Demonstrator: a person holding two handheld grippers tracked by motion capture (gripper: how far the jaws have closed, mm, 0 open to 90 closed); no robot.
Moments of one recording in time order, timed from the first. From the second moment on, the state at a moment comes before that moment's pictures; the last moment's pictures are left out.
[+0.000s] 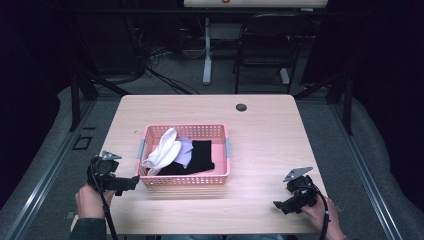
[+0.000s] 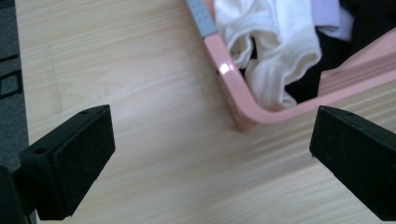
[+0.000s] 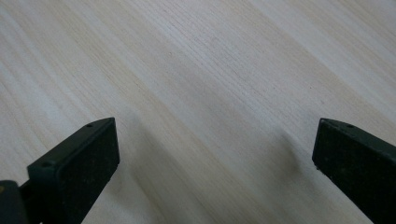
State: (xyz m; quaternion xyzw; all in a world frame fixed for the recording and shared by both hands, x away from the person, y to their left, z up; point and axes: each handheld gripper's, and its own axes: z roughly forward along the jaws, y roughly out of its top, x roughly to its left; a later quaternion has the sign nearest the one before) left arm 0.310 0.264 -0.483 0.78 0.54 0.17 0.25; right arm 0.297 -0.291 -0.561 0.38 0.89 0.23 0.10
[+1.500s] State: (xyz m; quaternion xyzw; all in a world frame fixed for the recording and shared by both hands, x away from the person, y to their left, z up) left arm 0.433 0.181 -0.492 0.86 0.48 0.09 0.15; right arm 0.297 -0.290 -0.564 0.38 0.89 0.22 0.10
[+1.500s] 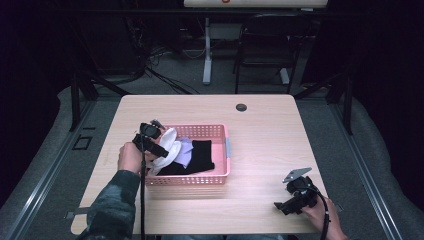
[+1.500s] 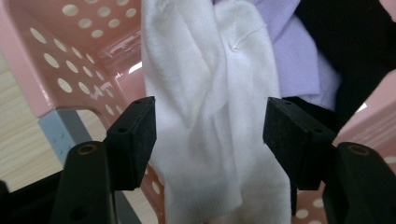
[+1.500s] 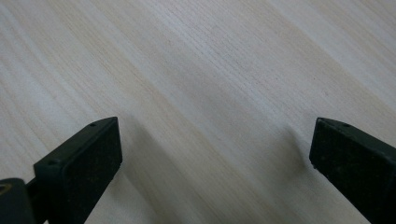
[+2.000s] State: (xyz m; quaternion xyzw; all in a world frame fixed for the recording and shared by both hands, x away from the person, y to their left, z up) left arm 0.445 0.176 -0.505 0.86 0.49 0.08 0.12; right arm 0.297 -0.290 -0.564 0.38 0.89 0.21 0.10
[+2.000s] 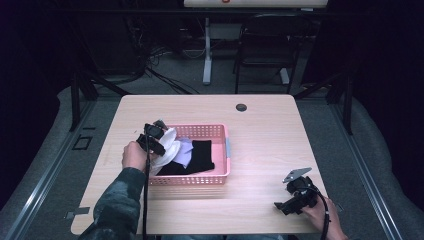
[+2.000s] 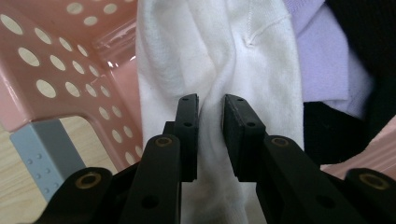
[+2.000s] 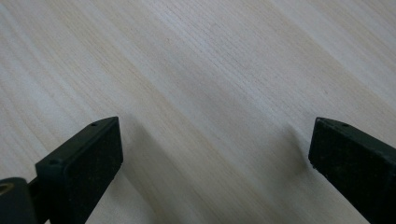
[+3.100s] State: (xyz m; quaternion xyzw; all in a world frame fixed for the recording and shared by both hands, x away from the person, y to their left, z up) left arm 0.431 0.178 -0.449 0.87 0.47 0.11 0.14; right arm 0.297 -0.290 -0.565 0.38 0.89 0.21 0.10
